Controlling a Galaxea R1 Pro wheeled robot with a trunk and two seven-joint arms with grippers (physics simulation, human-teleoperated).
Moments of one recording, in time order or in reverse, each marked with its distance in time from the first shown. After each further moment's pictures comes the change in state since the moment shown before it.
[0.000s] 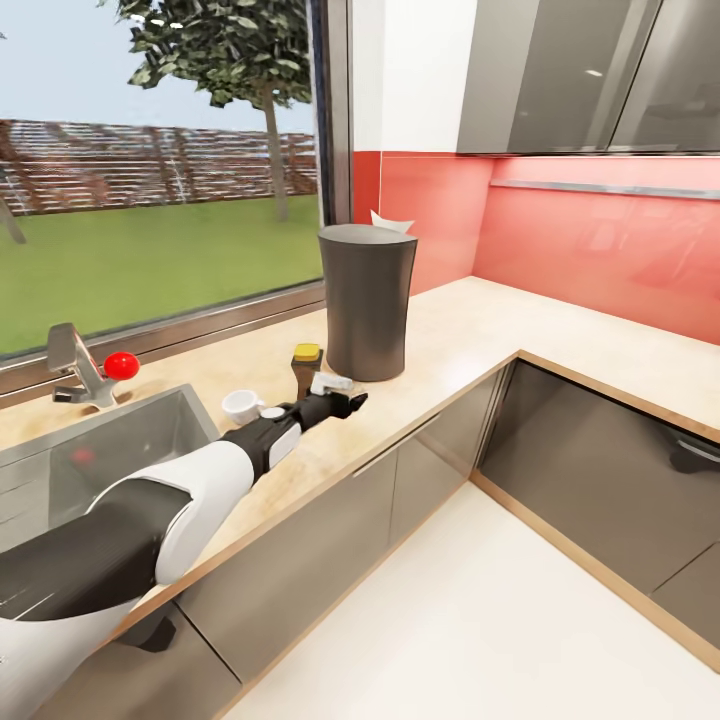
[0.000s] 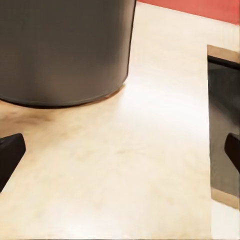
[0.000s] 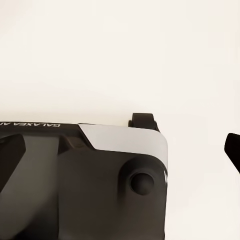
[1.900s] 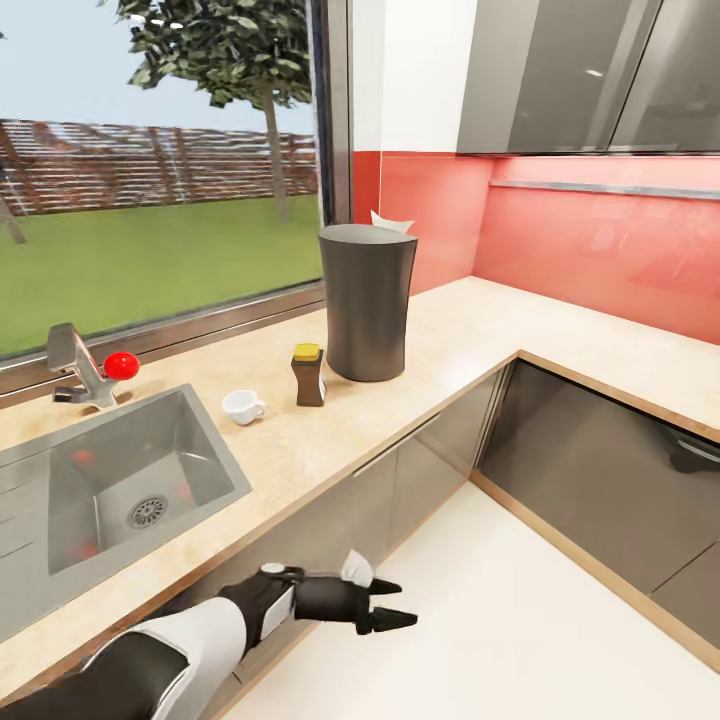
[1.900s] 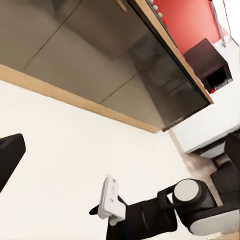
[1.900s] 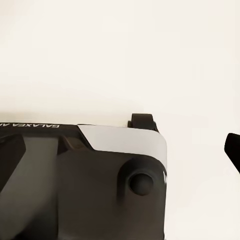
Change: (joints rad) left arm 0.473 0.000 -0.080 0.004 0.008 0.105 -0.899; right arm 0.000 -0.001 -0.002 0.000 0.001 -0.003 -0.002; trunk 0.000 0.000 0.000
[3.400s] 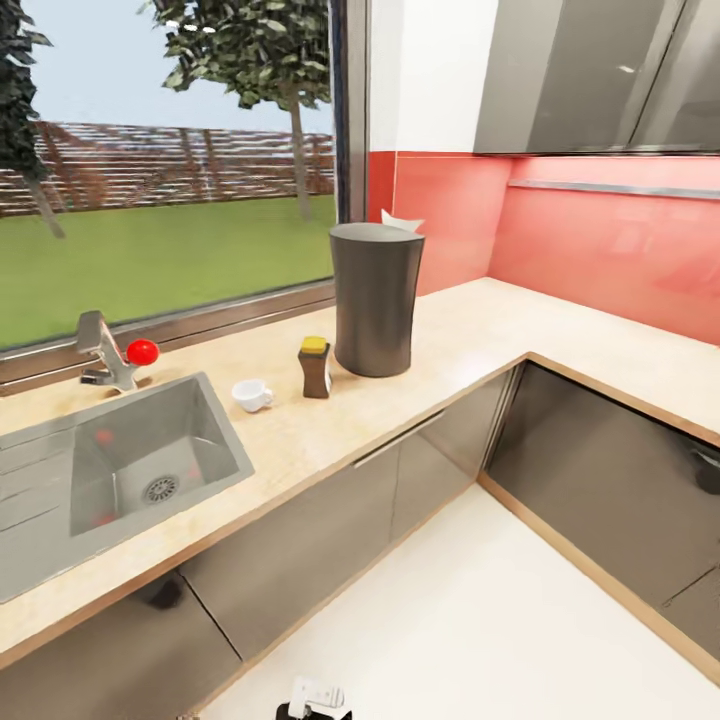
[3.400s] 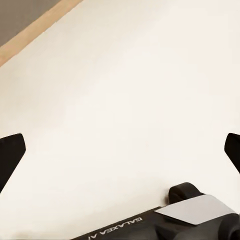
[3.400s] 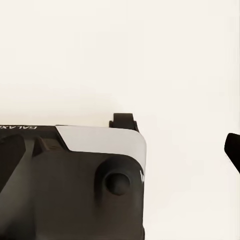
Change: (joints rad) left arm 0.388 0.000 0.021 -0.013 -0.003 -0.202 1.097; right arm -0.001 -0.043 -0.003 0.003 -0.001 -0.002 -0.001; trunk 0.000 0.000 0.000
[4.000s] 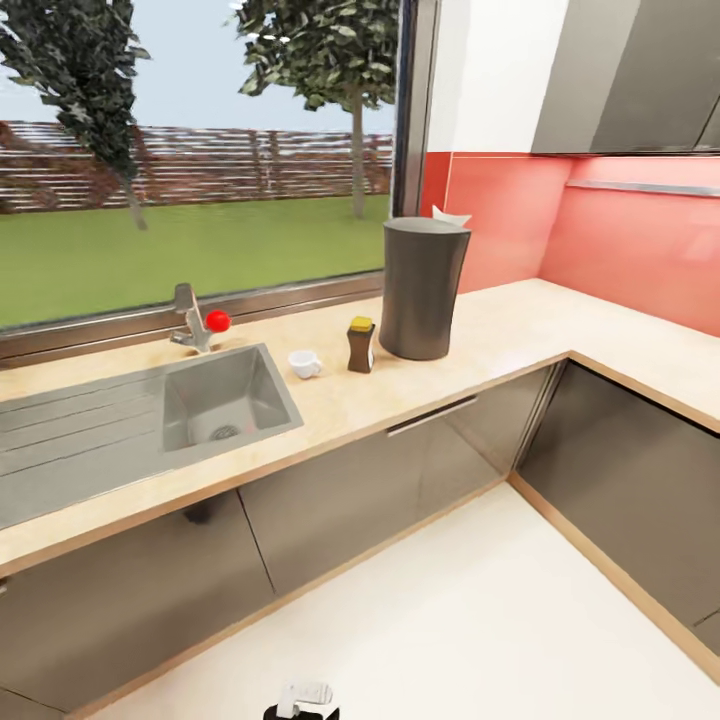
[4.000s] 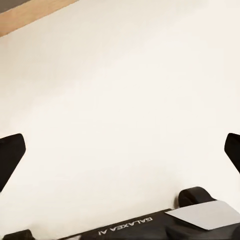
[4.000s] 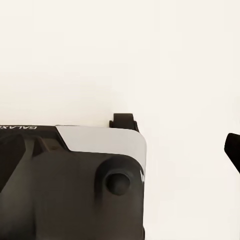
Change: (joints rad) left arm 0.000 0.017 0.050 0.006 0.000 0.002 0.036; right arm 0.000 0.000 0.000 0.000 0.000 0.000 0.000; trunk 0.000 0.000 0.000
